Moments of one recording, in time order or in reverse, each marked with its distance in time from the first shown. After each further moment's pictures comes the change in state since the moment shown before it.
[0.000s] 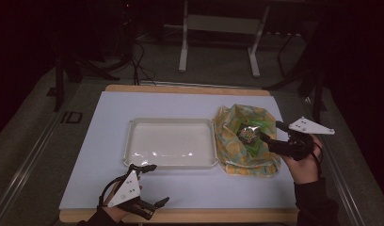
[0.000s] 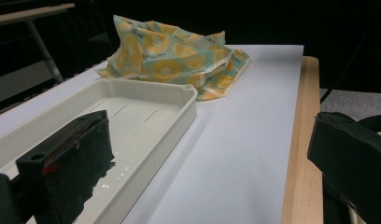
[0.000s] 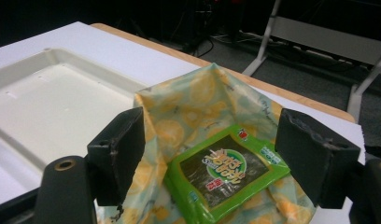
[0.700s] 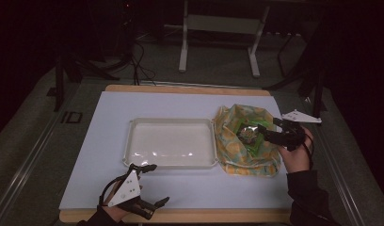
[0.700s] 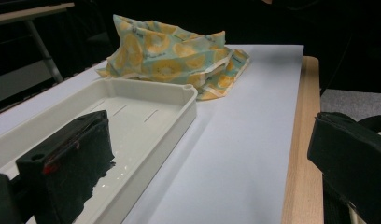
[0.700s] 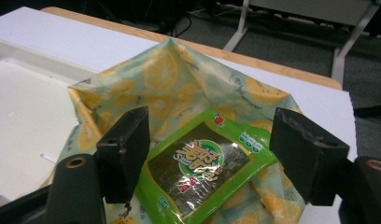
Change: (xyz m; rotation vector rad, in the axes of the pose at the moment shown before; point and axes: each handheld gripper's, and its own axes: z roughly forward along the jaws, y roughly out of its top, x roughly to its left) left arm 0.001 0.000 0.001 0.002 -0.001 -0.001; right arm -0.024 -0.007 0.043 0.098 -0.083 0.099
